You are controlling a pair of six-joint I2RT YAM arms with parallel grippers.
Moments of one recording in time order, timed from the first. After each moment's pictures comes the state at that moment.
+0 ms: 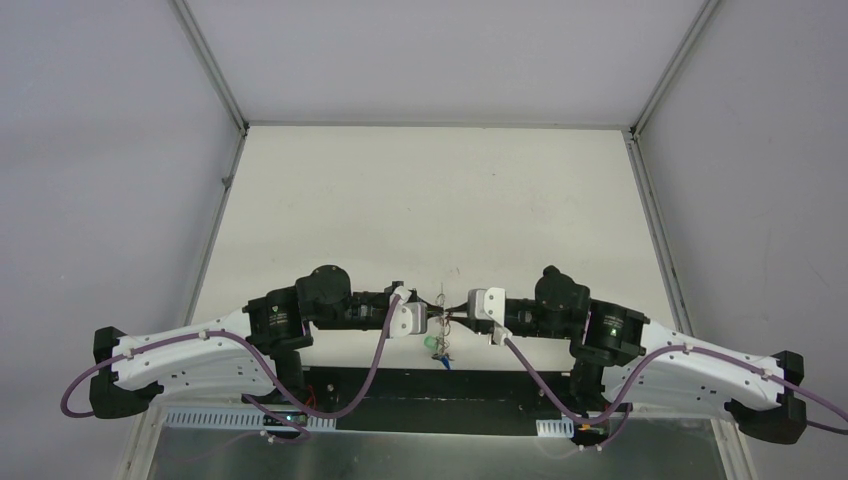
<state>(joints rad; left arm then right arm) -1.26 0.78 0.76 -0.08 0.20 0.36 1.25 0.72 0.71 -0.25 -0.19 -0.39</state>
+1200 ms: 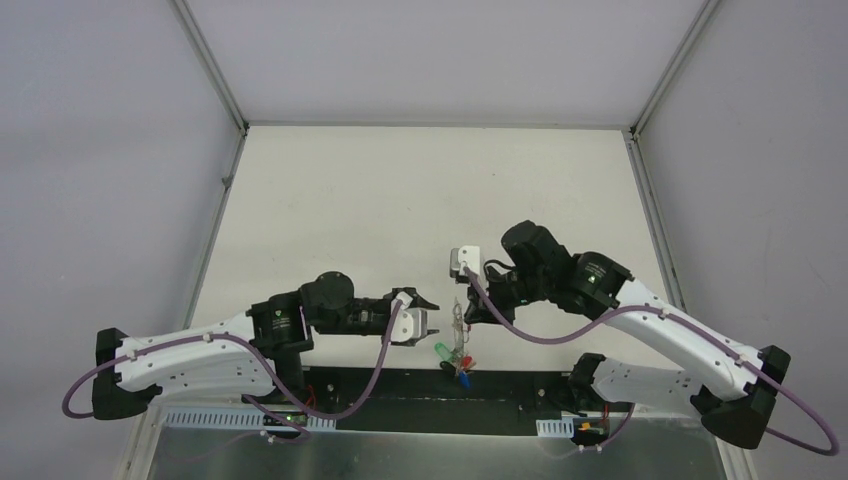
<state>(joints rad) -1.26 0.76 0.72 -0.11 0.20 0.34 1.00 0.99 1.03 -0.84 -0.47 -0.31</state>
